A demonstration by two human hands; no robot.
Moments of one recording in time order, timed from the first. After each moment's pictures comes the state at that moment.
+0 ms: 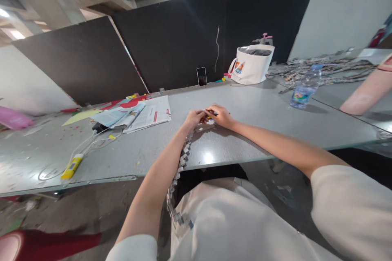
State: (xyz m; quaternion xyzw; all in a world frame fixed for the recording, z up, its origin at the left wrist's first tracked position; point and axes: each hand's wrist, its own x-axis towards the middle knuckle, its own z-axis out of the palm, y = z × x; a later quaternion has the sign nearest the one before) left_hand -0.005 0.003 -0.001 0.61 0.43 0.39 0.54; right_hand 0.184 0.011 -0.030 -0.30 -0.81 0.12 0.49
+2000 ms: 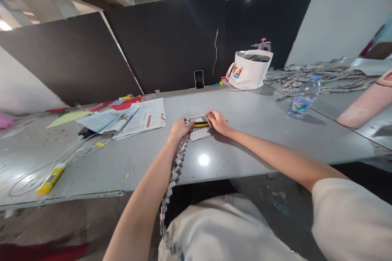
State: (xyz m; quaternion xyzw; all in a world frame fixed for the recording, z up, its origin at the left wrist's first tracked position) left_hand -0.054 0.020 -0.012 0.67 0.66 0.25 0.24; right_hand 0.183 0.014 -0.030 -0.39 -0.71 0.32 0.49
